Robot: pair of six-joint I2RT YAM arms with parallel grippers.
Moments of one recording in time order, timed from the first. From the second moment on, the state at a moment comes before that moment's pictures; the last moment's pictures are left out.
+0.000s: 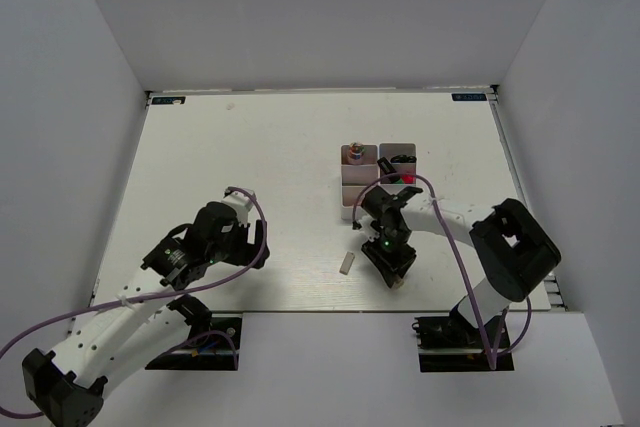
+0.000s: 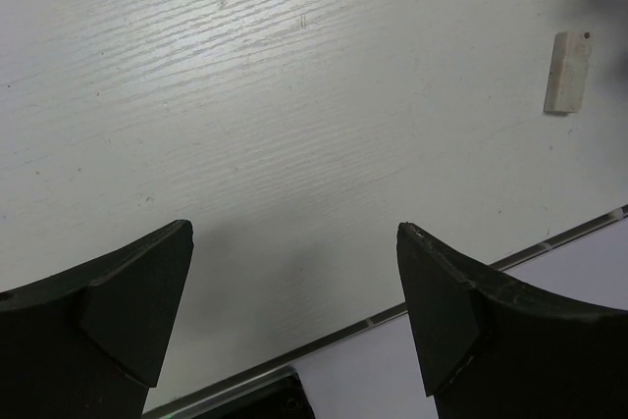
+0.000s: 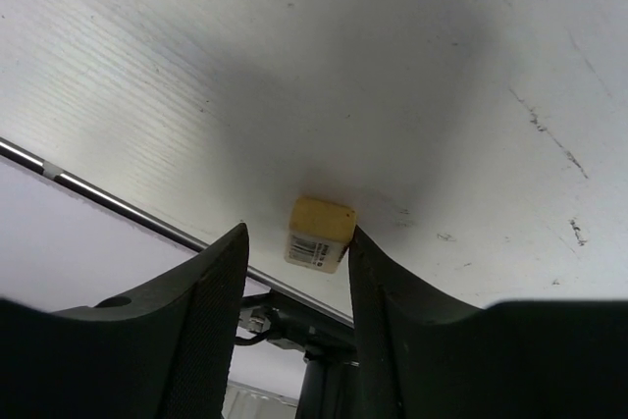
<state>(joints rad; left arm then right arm) -0.63 0.70 0.61 -0.71 -0.06 -0.33 0.73 1.59 0.86 -0.90 -0.22 -0.04</state>
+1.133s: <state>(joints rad) -0.63 0.76 0.61 -0.68 0.12 -0.36 0.80 1.23 0.93 -0.83 0.15 -0.29</state>
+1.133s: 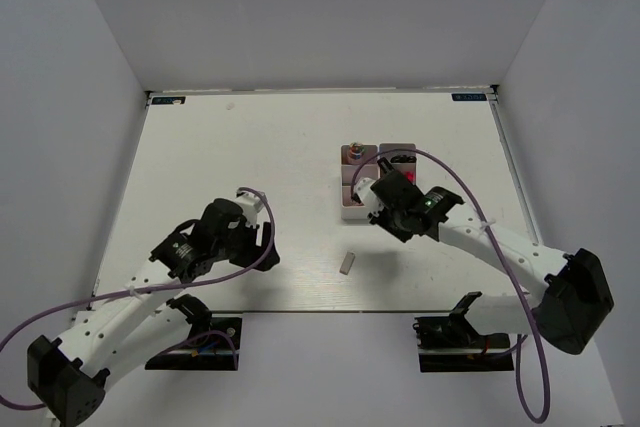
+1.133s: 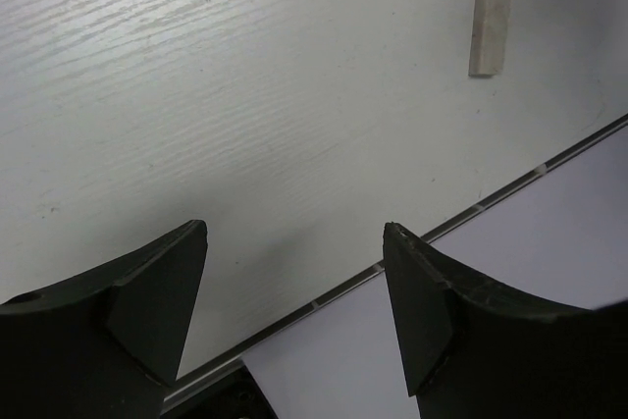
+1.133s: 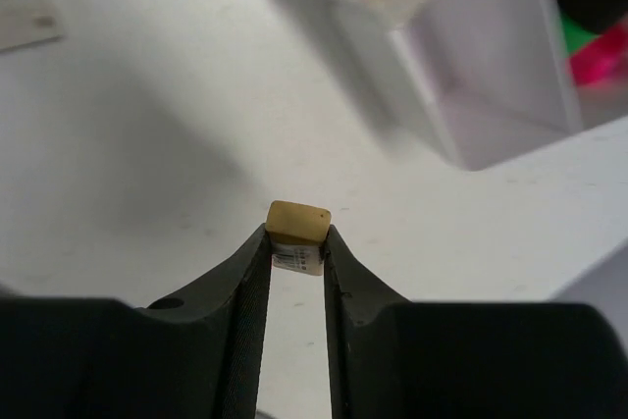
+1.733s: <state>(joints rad) -0.66 0.78 0.58 -0.62 0.14 -0.38 0.72 1.38 1.01 -0.59 0.38 -0.44</state>
